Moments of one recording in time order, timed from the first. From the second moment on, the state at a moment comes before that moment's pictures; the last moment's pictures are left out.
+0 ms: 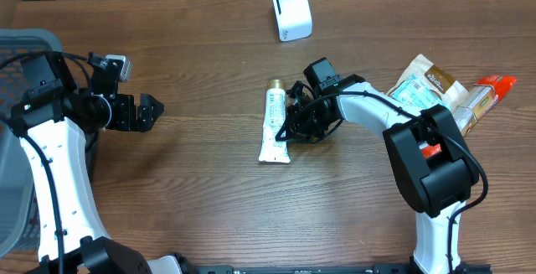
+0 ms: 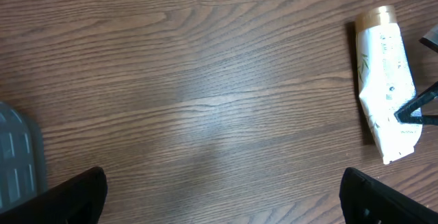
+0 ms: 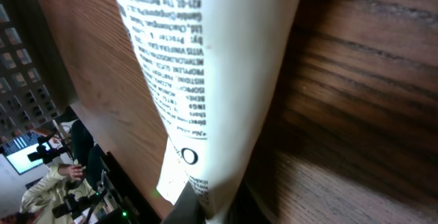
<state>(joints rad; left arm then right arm) 0.43 1.50 1.37 -1.04 0.42 0.48 0.47 2.12 1.36 -0.62 -0.76 0.42</state>
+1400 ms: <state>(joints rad) 0.43 1.50 1.37 -1.04 0.42 0.48 0.84 2.05 1.52 -0.98 0.28 0.24</state>
